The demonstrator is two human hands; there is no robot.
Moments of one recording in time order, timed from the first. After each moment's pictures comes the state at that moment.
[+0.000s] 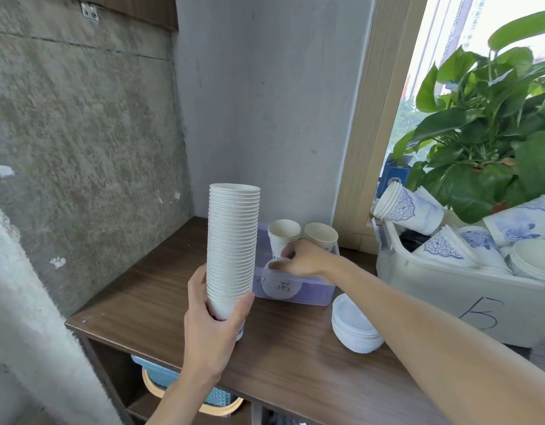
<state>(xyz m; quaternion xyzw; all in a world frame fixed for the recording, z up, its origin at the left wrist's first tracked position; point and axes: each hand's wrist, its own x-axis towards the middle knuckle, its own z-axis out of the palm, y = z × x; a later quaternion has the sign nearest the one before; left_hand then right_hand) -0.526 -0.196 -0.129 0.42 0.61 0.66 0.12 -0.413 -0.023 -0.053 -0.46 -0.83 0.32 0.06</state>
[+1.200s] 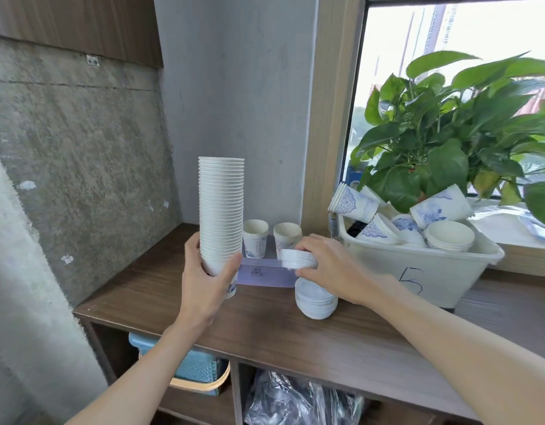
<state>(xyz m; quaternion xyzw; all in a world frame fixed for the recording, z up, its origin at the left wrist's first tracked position) -0.500 -0.200 -0.074 0.45 0.58 0.67 0.12 -0.285 -0.104 -0.020 -0.32 -0.91 0.09 0.25</state>
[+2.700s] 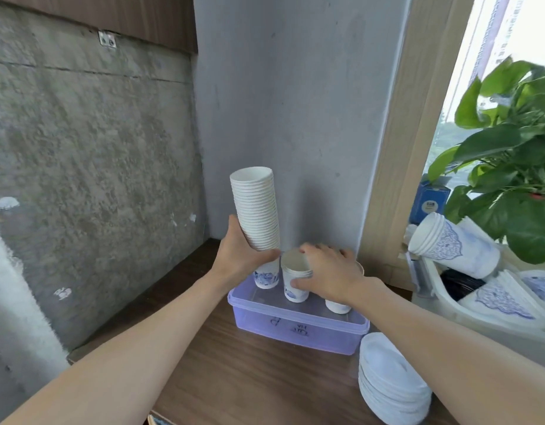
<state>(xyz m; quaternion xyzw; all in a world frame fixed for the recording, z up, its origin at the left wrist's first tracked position) -0.595 -0.055 -0.042 0.47 0.68 0.53 0.15 -0.423 0.026 -0.050 -0.42 -0.90 0.02 0.10</state>
